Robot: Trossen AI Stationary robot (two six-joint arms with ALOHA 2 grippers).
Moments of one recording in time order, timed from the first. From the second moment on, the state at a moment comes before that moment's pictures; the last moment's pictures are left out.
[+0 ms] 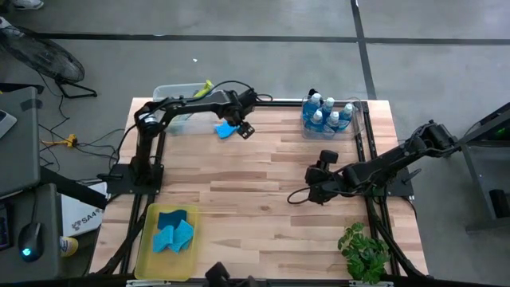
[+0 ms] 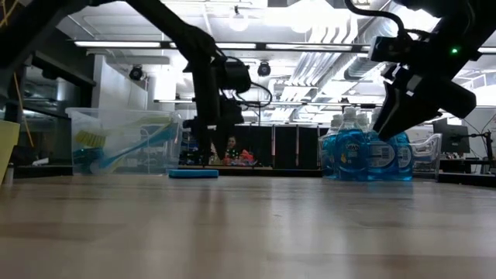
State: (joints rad) left arm 0.51 1.99 1.54 -0.81 -0.13 -0.20; right arm 0.36 1.31 0.70 -0.64 0.67 0.44
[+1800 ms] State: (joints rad) left arm 0.43 2.13 1.70 -1.06 -0.15 -0.21; right arm 0.34 1.31 0.70 -0.57 0.59 0.38
